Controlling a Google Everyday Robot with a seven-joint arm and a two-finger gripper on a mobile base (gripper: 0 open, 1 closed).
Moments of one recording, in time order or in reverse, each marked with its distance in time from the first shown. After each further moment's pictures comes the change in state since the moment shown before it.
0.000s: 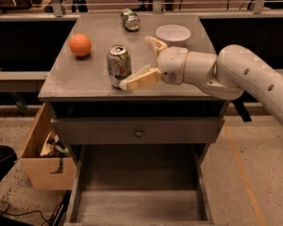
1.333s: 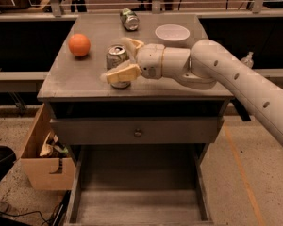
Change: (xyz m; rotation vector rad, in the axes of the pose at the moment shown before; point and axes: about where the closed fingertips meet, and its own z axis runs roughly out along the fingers) arm 0.007 -0.004 0.061 -0.102 -0.025 0.019
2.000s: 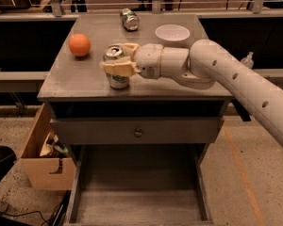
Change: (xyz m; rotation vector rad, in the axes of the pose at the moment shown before) arm -0.002 0.003 0.004 -0.008 -0.002 -0.001
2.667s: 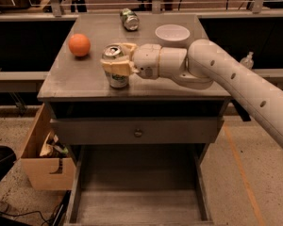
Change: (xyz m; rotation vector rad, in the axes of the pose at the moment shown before) arm -0.001 0.003 0.005 -0.009 -0.002 -0.001
